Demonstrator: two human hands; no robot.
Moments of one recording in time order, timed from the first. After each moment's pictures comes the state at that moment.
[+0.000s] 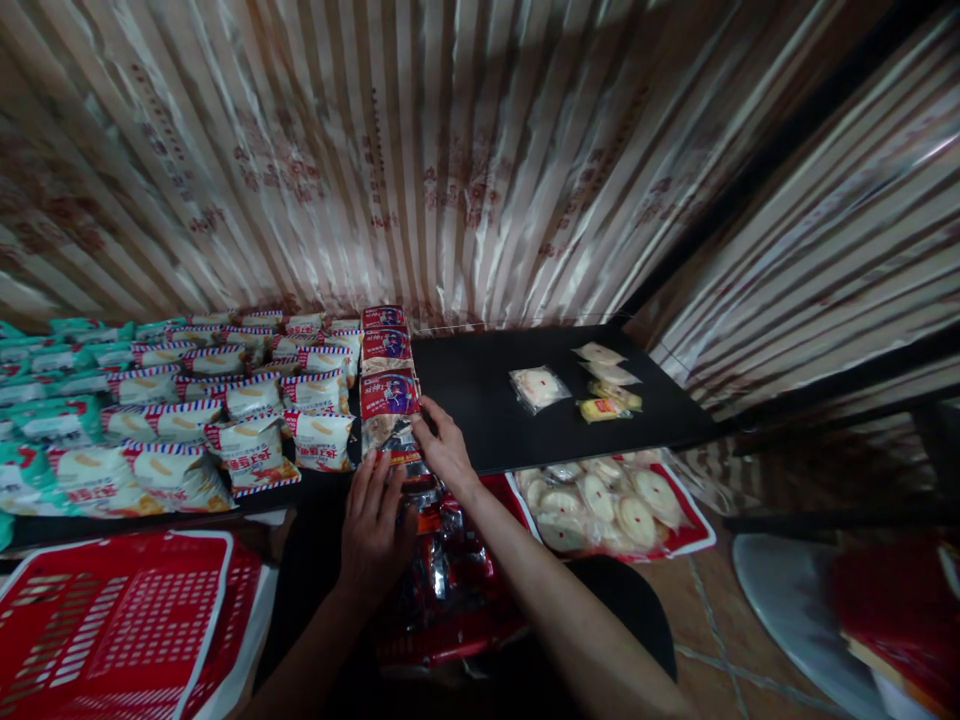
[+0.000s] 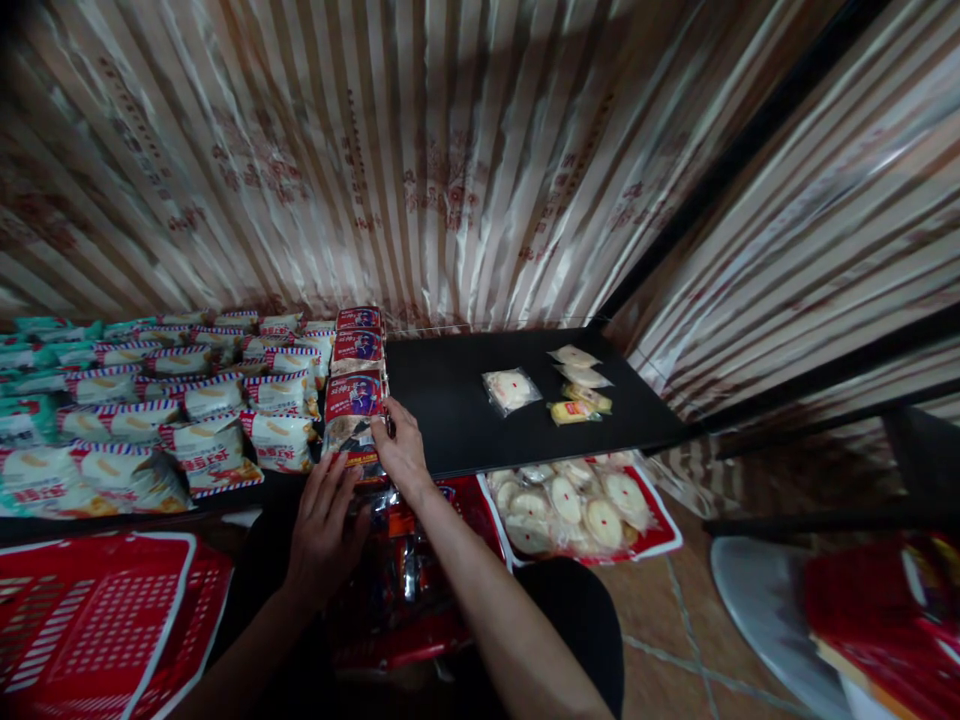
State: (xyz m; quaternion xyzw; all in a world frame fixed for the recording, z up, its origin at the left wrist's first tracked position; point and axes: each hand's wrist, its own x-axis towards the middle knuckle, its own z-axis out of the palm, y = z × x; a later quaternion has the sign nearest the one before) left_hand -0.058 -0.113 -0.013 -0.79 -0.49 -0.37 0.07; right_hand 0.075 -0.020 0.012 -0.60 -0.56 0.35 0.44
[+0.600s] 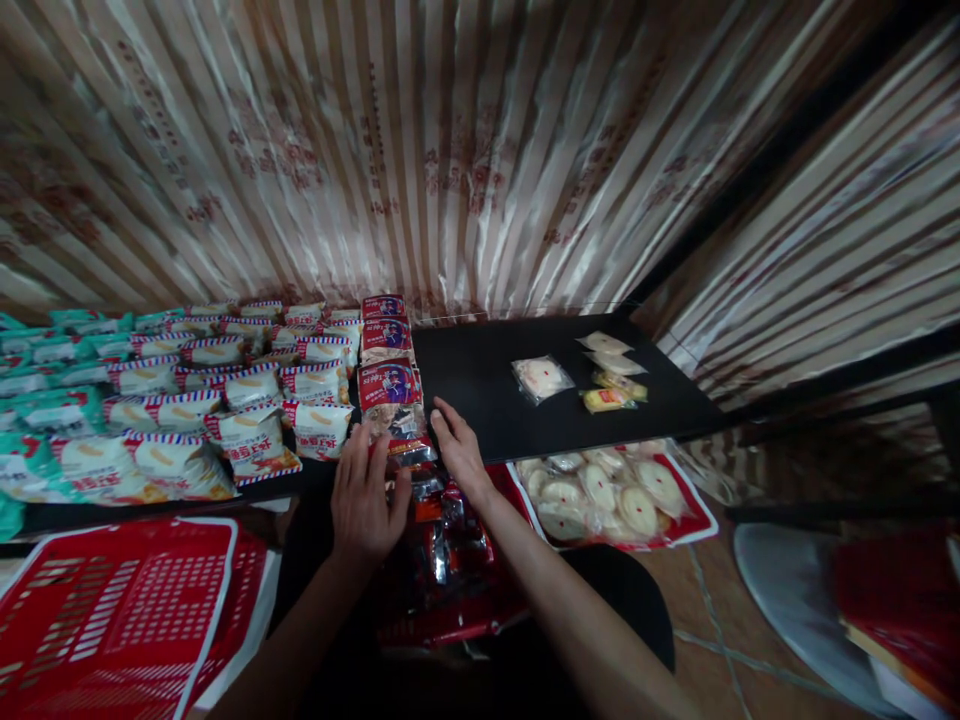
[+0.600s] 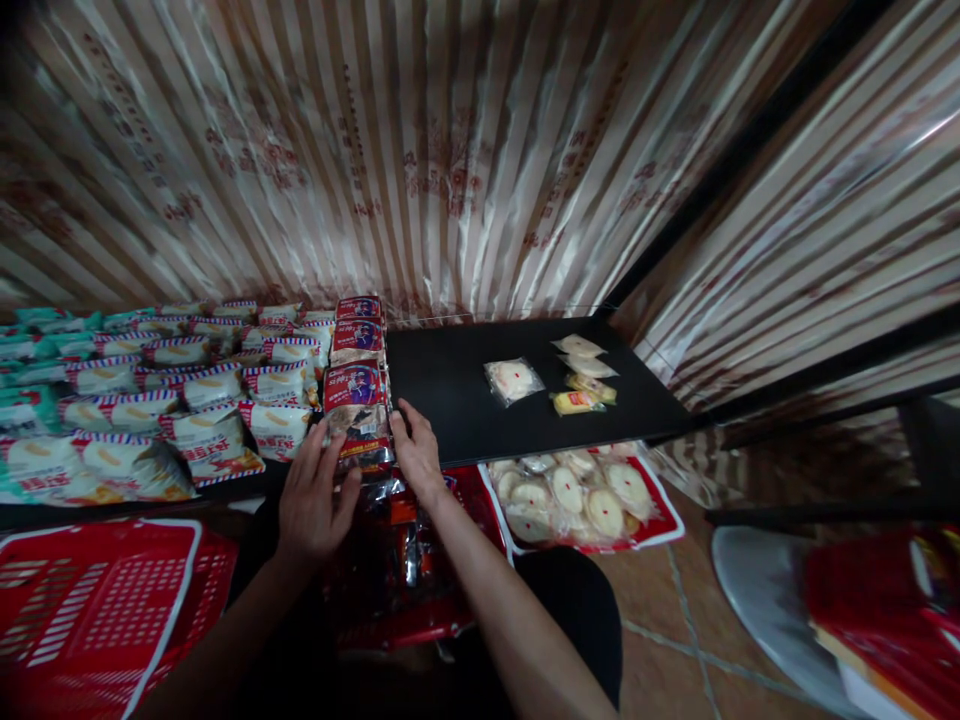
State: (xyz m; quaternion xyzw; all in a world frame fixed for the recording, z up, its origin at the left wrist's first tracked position) left_hand -0.059 -0.099 0.015 -0.75 -0.56 -0.36 0.03; right_hand 0.094 -0.035 -0.006 -0.62 -0.50 0.39 0.45
